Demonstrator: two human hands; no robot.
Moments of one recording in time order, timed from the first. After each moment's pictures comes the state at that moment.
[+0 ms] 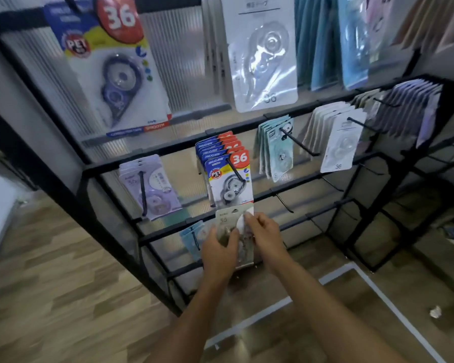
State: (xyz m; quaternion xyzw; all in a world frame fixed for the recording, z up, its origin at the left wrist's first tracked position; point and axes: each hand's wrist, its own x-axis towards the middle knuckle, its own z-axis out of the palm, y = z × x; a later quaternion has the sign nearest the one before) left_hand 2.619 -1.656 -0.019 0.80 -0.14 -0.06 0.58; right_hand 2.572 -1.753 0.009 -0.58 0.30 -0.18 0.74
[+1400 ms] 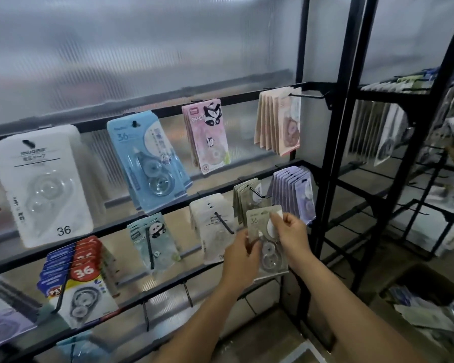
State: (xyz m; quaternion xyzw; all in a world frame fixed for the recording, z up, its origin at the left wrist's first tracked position) left_hand 2.519 -2.020 0.085 0.76 -0.35 -0.12 0.54; right_hand 2.465 -2.139 0.098 -0.58 0.32 -0.36 0.66
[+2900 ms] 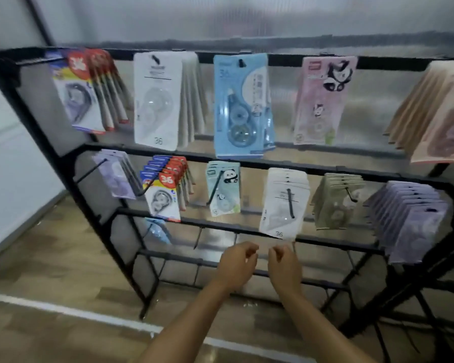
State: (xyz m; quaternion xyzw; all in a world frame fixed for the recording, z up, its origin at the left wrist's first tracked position) left_hand 2.515 -1.961 0.028 0.91 -0.15 -0.04 0.39; right_hand 2.494 -2.081 0.012 -0.86 0.23 -0.12 0.45
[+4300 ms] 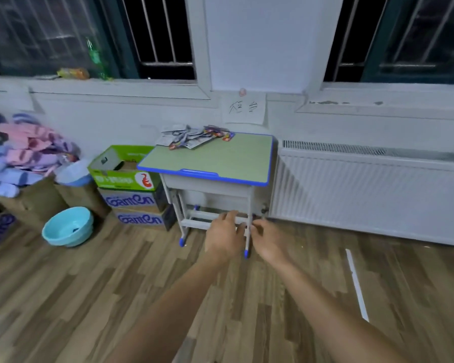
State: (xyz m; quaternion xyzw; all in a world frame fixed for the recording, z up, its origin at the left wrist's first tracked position) left_hand 2.126 -1.005 0.047 0.70 0.66 0.20 0.19; right_hand 2.250 -1.011 0.033 -0.69 -0.60 0.28 0.29
